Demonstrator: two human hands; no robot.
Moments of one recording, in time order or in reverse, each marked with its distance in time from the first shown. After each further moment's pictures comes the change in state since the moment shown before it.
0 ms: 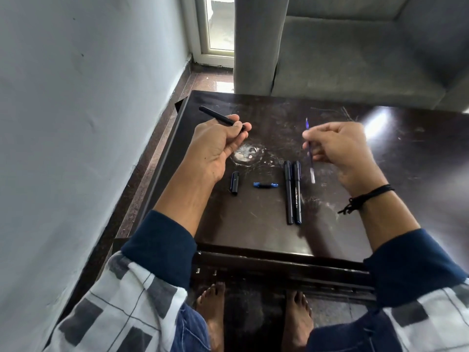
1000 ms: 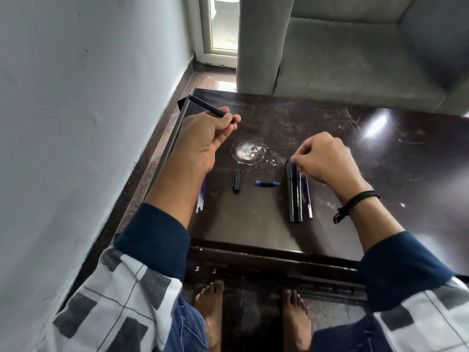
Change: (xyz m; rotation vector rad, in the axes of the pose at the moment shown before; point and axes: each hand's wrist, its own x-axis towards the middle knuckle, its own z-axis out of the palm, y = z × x) left_hand 0.003 0.015 -0.016 0.014 0.040 0.049; right_hand -0.012 0.006 0.018 -0.771 -0.089 -0.111
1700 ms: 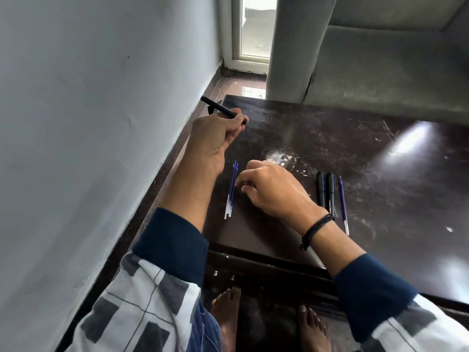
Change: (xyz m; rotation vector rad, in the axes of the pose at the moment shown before) left_hand 0.010 0.016 -0.030 0.007 0.075 0.100; right_hand -0.031 -0.082 0.081 -0.120 -0.171 -0.758
